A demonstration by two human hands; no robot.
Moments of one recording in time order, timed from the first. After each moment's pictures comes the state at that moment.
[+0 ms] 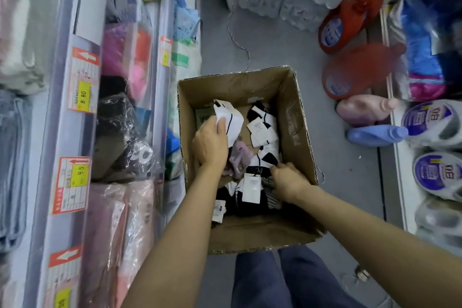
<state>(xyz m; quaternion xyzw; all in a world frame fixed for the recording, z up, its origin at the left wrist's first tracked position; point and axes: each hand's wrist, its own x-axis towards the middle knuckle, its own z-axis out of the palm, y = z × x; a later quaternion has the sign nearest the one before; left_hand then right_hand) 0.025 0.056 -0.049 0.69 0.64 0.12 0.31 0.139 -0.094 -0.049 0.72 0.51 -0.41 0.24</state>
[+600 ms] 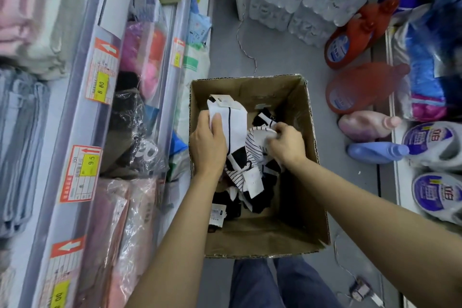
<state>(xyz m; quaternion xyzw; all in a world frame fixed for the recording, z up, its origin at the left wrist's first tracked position) 0.008 0.054 0.007 0.65 0.62 0.23 0.38 0.162 -0.019 -0.029 0.88 0.28 -0.33 -0.18</state>
